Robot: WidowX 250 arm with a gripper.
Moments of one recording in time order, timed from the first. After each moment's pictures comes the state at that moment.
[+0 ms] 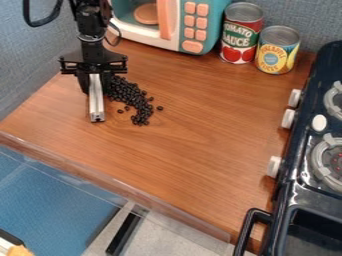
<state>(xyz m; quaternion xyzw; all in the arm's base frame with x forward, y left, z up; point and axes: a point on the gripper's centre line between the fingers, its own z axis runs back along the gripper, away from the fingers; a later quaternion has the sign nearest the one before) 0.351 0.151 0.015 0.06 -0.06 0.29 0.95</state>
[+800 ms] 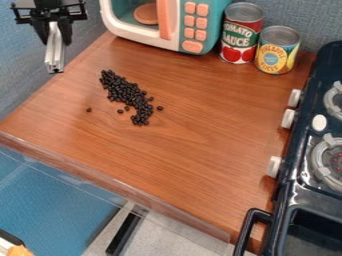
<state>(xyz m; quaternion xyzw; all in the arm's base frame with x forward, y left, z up) 0.356 0.217 0.094 0.06 -0.13 0.27 0.95</state>
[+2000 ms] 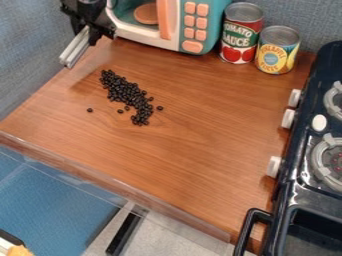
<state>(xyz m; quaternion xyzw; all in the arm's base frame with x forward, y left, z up) 0.436 0.219 0.059 0.22 -0.17 0.01 0.96</state>
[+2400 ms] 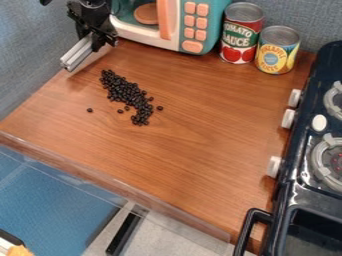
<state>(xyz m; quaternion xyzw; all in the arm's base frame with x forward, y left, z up) 0.436 0.220 0.040 0.20 -0.14 -0.05 0.97</state>
